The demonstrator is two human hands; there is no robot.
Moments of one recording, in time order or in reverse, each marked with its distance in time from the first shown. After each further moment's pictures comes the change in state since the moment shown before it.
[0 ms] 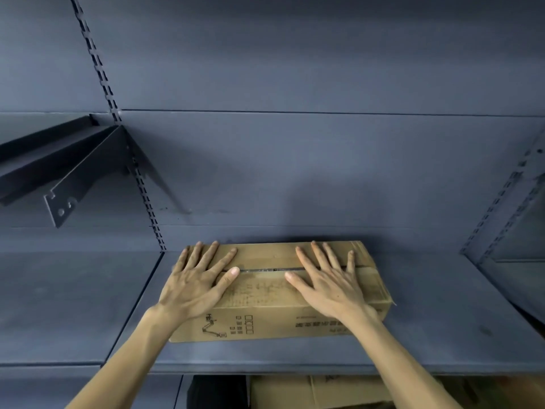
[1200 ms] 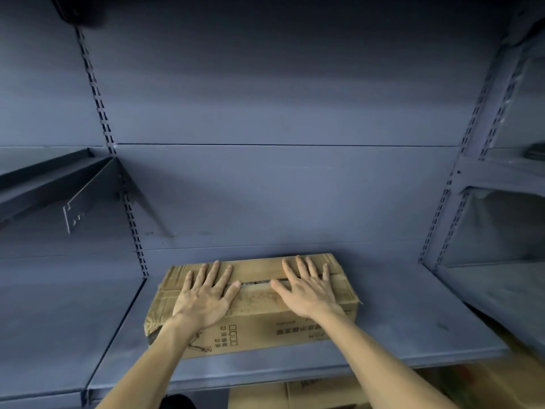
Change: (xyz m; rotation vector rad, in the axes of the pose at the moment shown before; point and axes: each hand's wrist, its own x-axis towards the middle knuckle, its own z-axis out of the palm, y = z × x) left_hand 0.009 0.046 0.010 -0.001 -0.045 -0.034; right_hand -0.007 -0.006 -0.006 -0.002 -0.013 0.136
